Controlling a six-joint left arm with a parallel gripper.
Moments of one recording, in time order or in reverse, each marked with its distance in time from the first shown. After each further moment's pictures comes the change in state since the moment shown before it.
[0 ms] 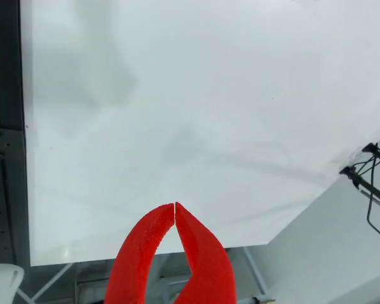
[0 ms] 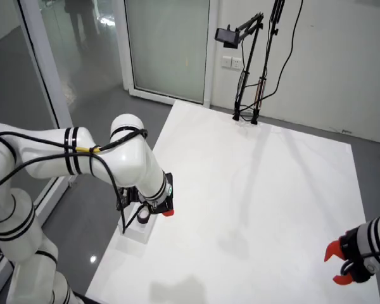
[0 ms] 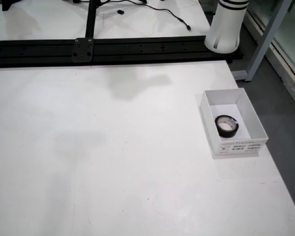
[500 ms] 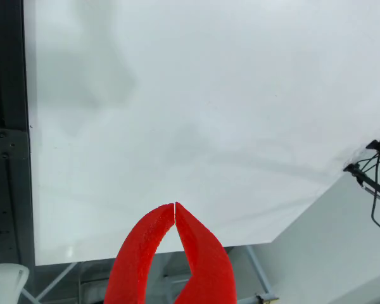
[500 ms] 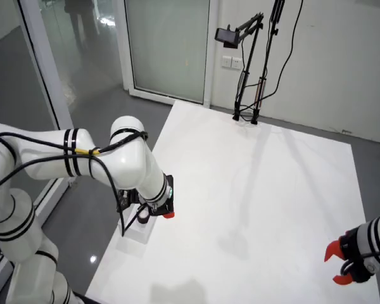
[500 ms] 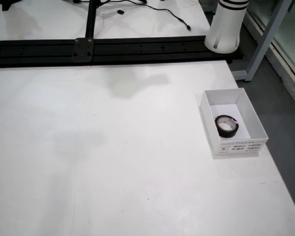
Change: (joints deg) arm -0.9 0.0 0.0 0.1 0.0 0.0
